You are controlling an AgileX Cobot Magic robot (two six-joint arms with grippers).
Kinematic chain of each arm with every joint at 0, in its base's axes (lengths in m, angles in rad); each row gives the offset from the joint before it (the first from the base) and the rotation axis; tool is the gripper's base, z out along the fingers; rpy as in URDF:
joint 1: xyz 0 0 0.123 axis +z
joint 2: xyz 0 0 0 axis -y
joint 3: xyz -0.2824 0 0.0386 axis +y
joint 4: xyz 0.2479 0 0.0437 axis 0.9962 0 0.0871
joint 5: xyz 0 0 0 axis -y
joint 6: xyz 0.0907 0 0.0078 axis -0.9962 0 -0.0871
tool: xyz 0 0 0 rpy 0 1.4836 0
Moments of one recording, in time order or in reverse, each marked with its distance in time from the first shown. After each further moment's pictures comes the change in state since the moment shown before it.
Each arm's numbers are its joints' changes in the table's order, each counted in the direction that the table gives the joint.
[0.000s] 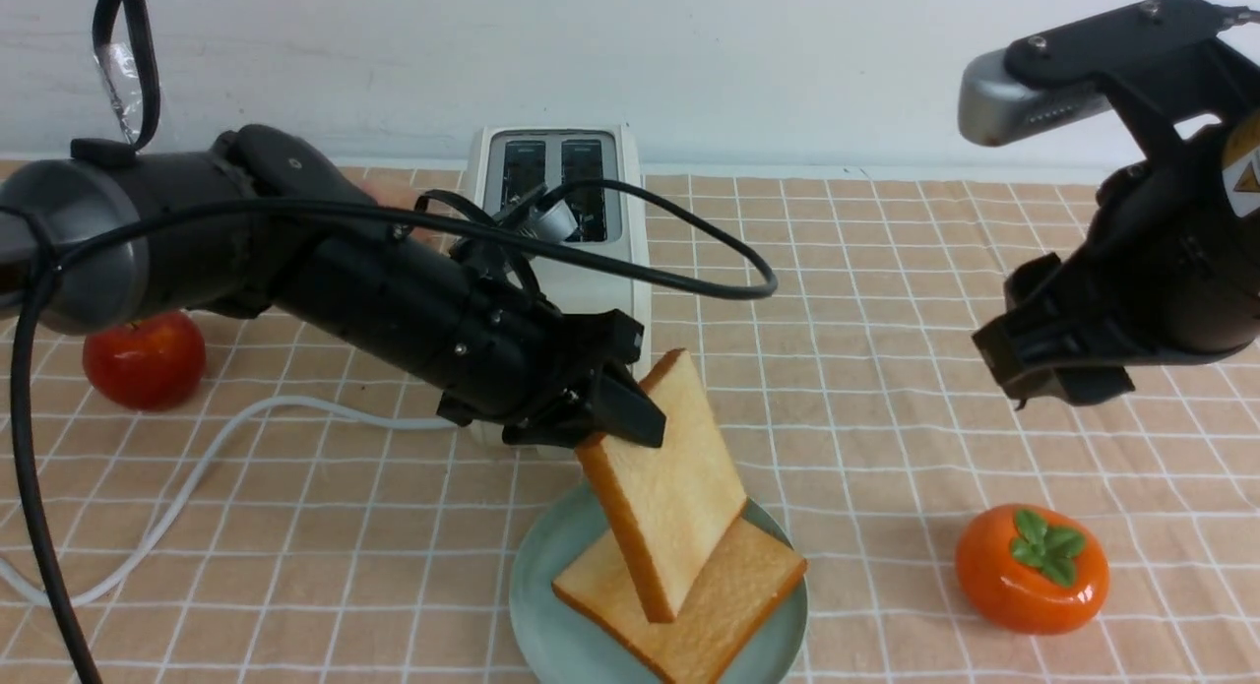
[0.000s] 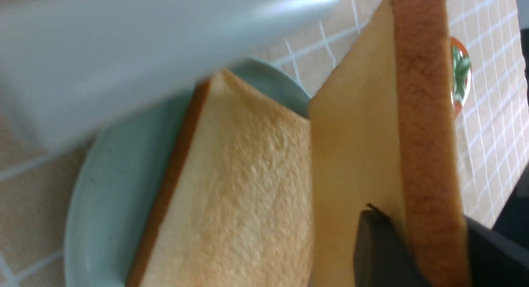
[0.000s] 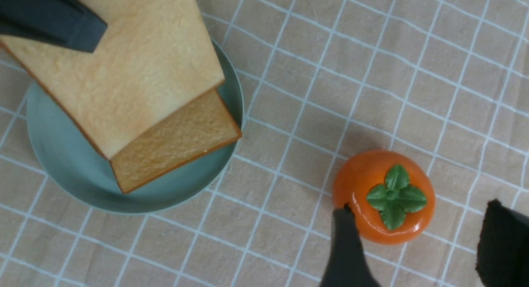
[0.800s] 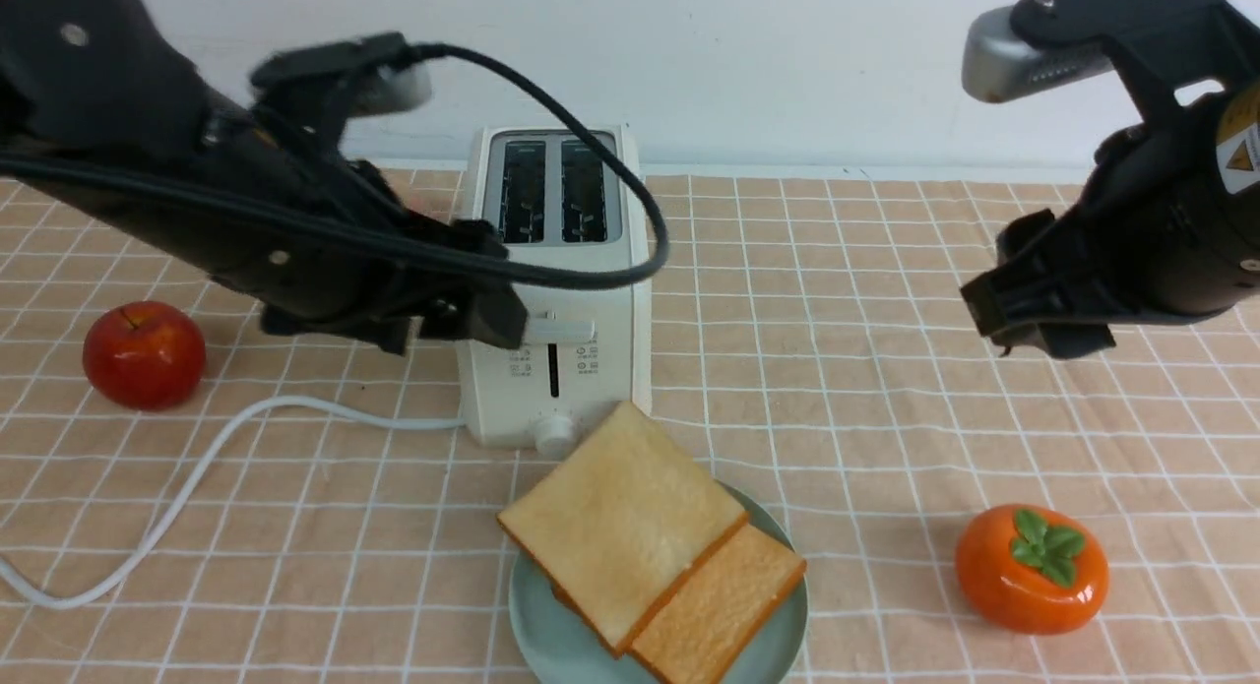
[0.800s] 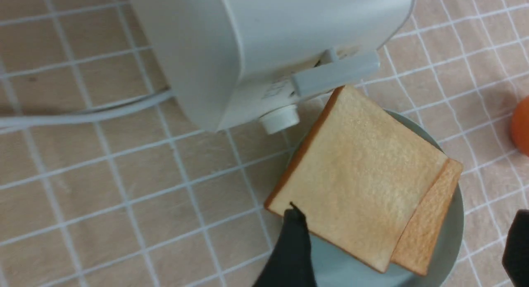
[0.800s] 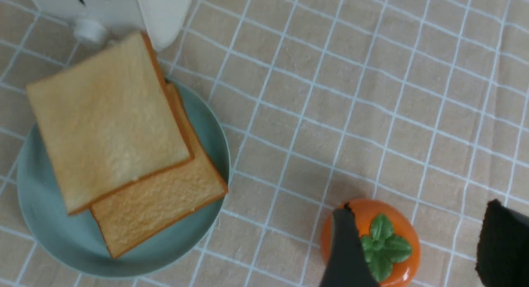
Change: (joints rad) right arm 0.000 0.000 0.000 -0.071 0.107 -0.069; left arm 0.000 0.401 0.000 0.676 -0.003 0.441
